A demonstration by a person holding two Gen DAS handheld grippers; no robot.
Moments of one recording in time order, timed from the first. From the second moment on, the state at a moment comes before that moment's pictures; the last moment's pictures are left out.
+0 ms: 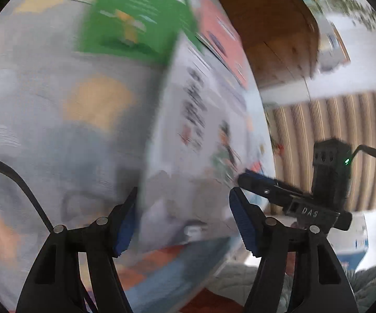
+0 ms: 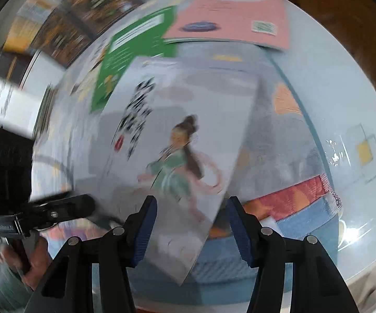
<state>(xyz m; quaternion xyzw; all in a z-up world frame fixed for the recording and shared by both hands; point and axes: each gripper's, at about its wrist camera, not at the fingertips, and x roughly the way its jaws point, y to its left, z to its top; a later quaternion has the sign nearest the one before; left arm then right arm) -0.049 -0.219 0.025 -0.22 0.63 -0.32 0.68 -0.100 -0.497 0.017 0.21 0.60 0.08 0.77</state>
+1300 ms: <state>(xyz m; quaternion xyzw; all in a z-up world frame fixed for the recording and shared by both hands) -0.115 0.016 0.013 -0.37 0.54 -0.11 0.75 -0.034 -0.247 0.011 0.05 0.61 0.28 0.74</state>
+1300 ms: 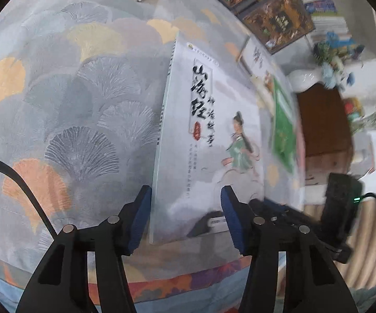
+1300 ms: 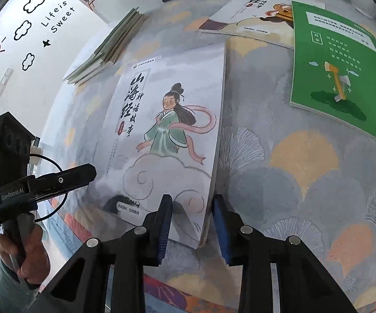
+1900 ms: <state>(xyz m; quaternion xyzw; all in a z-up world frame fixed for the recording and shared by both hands) -0.114 -0.004 0.019 -0.49 0.47 -0.11 0.72 -0.021 -0.298 -0.009 0.20 0.66 0.30 0.65</state>
